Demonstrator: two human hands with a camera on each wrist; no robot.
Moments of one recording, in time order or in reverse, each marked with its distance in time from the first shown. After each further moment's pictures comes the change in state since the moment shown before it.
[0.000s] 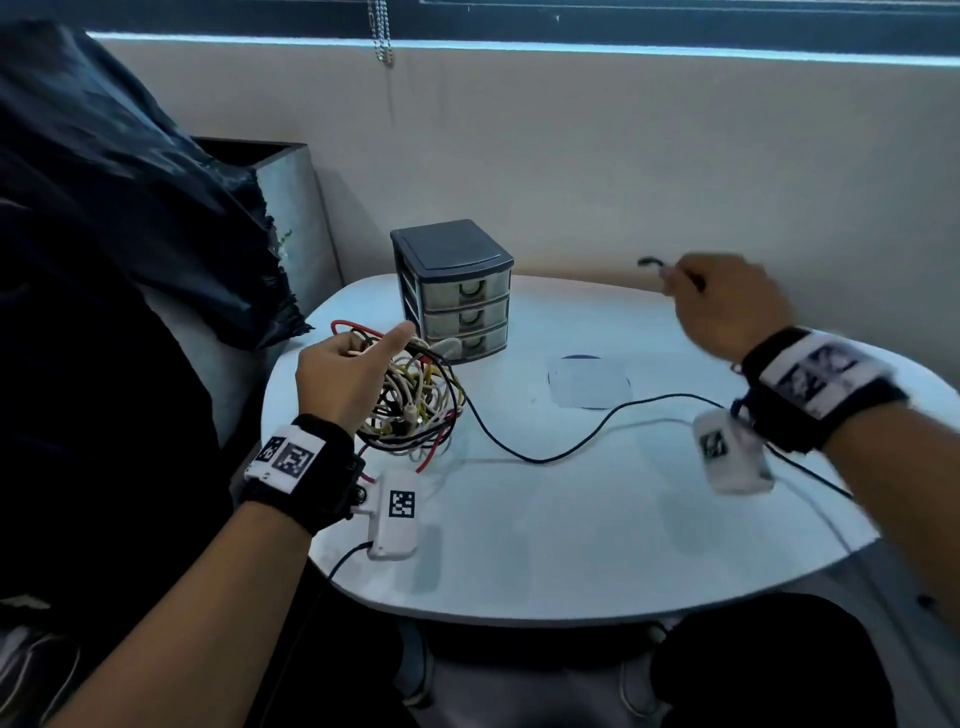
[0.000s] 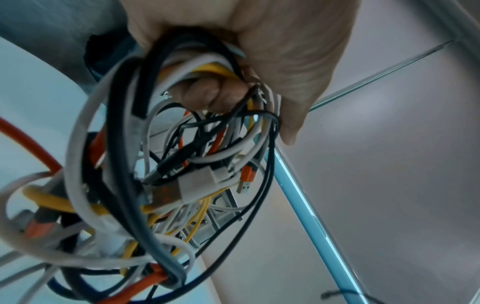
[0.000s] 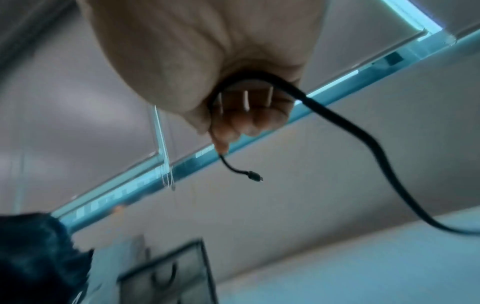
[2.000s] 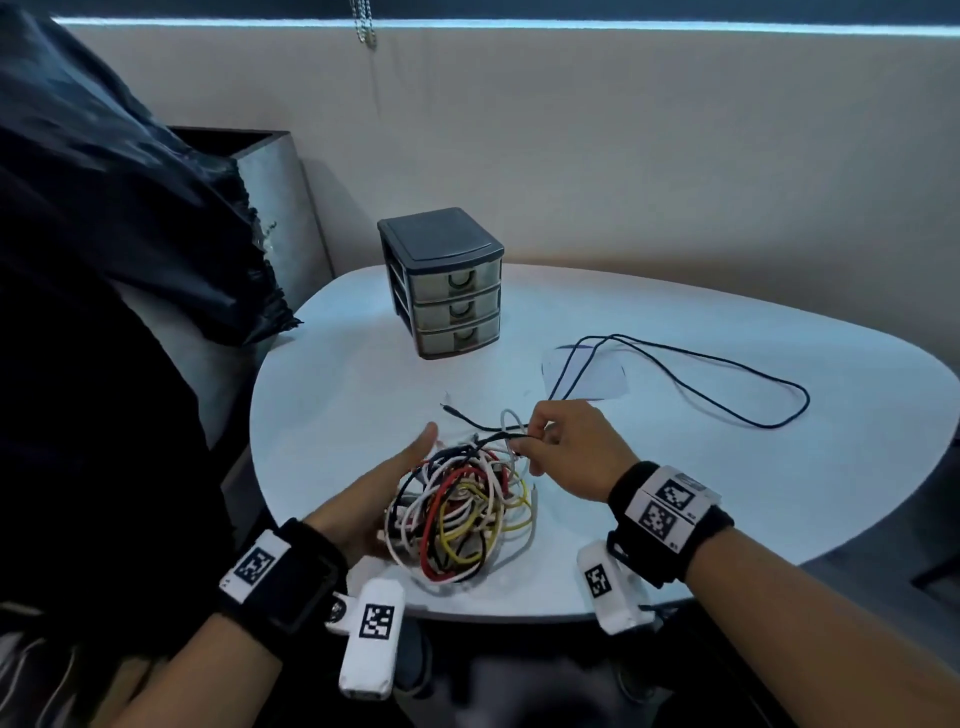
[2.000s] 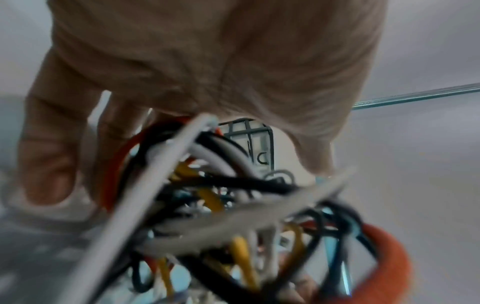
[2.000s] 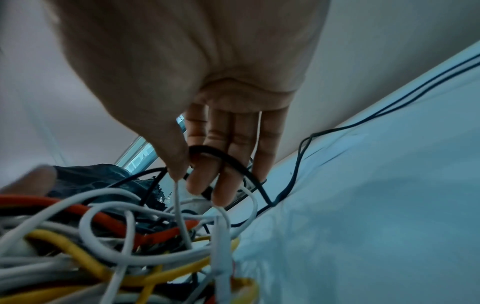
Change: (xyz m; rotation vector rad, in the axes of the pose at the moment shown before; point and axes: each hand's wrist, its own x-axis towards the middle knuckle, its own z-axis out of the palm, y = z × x) left_hand -0.067 -0.063 -0.011 0.043 -0.869 -0.674; right_hand -0.089 -0.047 0.125 0.534 -0.434 0.041
